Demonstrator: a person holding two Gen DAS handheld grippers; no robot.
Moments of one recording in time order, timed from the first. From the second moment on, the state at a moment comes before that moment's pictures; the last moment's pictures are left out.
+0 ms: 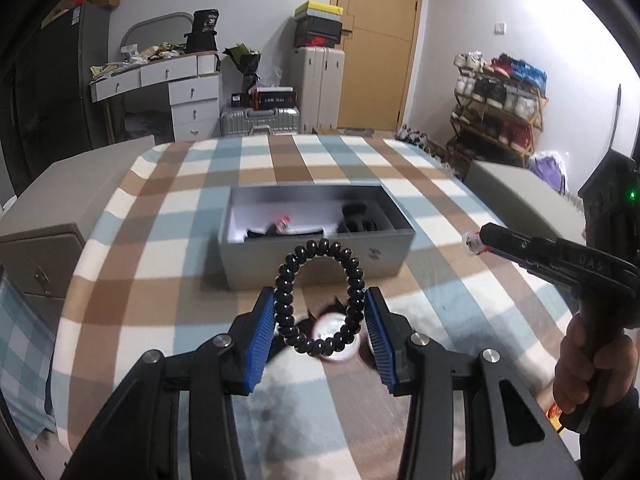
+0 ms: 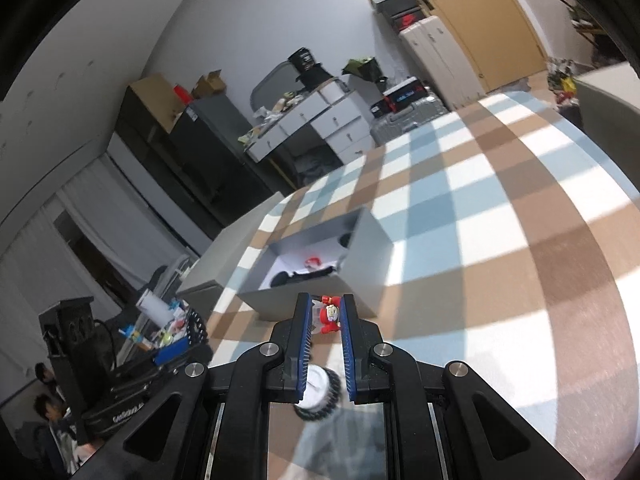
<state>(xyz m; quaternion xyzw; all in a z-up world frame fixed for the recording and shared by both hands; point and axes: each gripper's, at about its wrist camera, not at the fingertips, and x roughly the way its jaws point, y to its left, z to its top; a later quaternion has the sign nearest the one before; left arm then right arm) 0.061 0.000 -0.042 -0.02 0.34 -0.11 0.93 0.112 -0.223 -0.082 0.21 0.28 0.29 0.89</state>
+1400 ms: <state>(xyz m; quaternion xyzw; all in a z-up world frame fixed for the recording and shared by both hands) 0.173 0.011 -0.065 -0.05 0.40 -0.19 0.90 0.247 -0.125 -0.075 0.10 0.35 0.32 0.87</state>
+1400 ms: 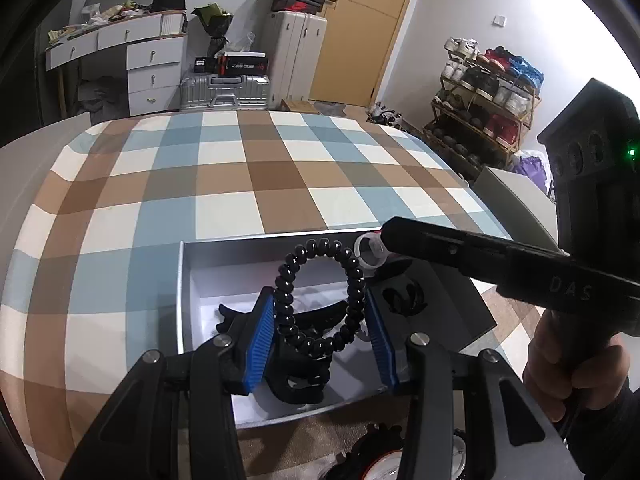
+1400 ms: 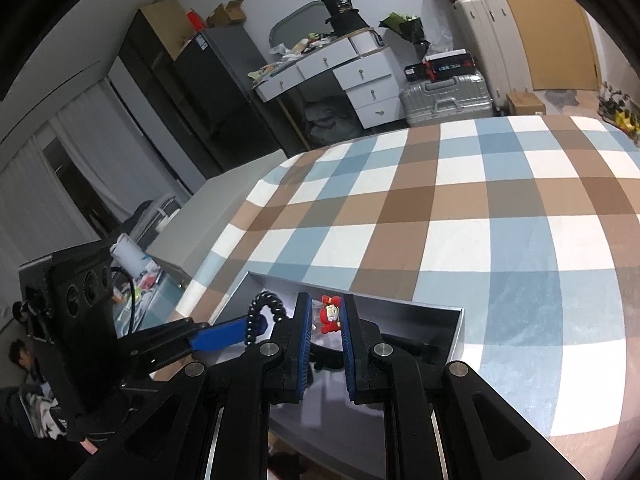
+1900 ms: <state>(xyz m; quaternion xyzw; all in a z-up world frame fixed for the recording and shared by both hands) 0.170 -0.002 -0.052 -0.02 0.38 -0.20 0.91 0.230 -0.156 -0.067 0.14 0.31 0.30 0.89</state>
